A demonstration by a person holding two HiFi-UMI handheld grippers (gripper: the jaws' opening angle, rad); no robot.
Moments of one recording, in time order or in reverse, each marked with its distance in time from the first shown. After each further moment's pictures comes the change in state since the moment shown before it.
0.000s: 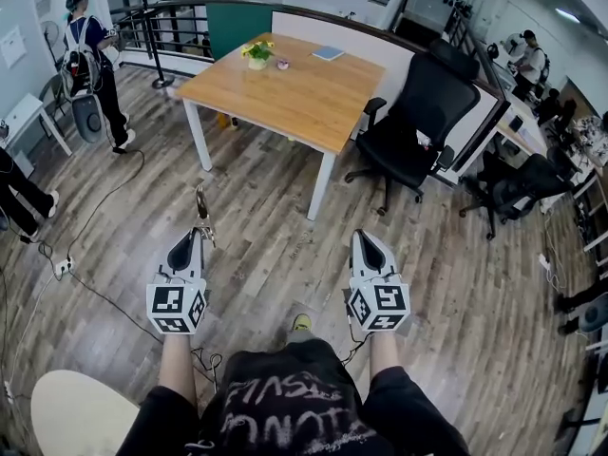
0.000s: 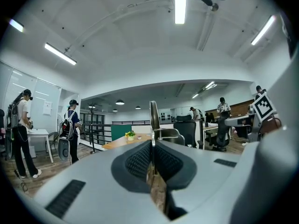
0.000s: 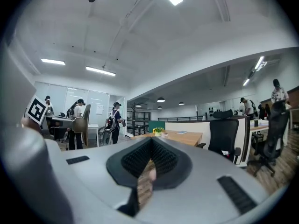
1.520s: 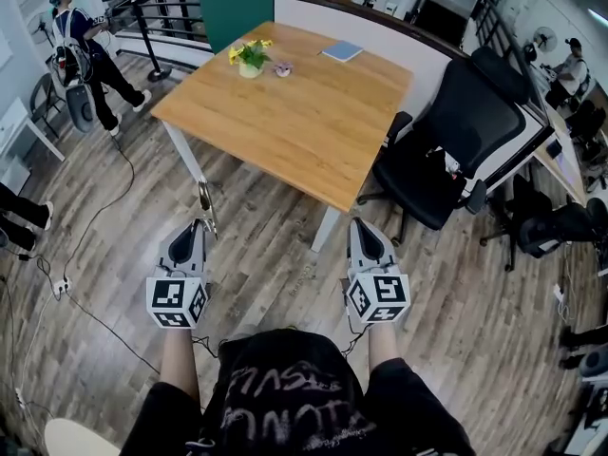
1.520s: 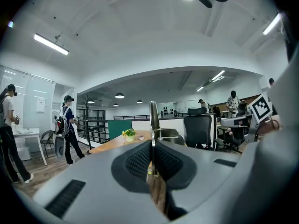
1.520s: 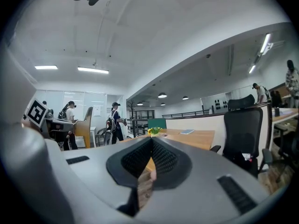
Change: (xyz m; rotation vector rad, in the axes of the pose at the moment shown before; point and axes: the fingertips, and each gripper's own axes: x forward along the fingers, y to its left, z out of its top) left arm 0.353 0.047 0.003 0.009 0.072 0.024; right arm 0.346 -0.143 -0.012 0.063 0.022 0.072
